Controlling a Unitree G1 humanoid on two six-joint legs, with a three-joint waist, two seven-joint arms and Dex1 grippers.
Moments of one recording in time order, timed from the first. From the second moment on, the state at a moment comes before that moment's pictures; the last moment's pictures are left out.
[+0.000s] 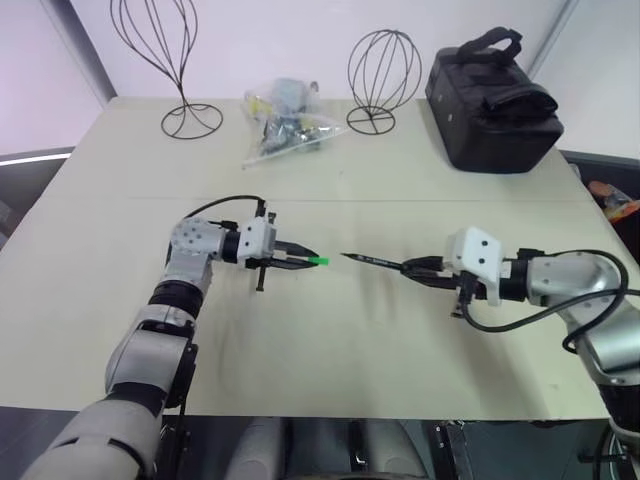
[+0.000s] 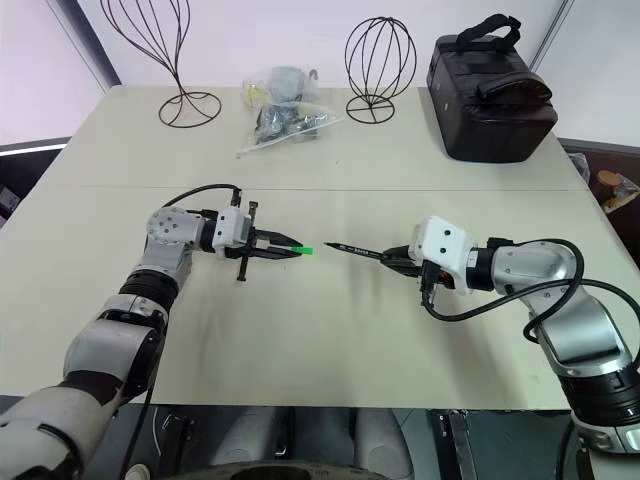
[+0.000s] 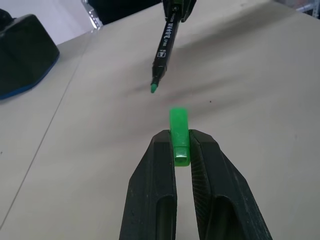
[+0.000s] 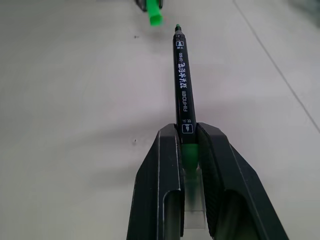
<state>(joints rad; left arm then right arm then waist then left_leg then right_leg) -0.85 0.34 -0.10 0.96 -0.19 -0.64 -1.56 -0.25 -0.86 -0.01 -0.36 0.27 0.40 1.03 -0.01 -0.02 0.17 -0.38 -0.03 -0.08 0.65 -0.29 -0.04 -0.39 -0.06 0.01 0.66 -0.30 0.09</state>
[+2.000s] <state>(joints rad) -0.87 0.32 -0.10 0.97 -0.19 -0.66 -1.61 -0.30 -0.85 0.10 -0.40 0.21 0.41 1.02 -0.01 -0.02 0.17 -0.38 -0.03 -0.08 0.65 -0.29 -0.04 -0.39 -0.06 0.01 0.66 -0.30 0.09</state>
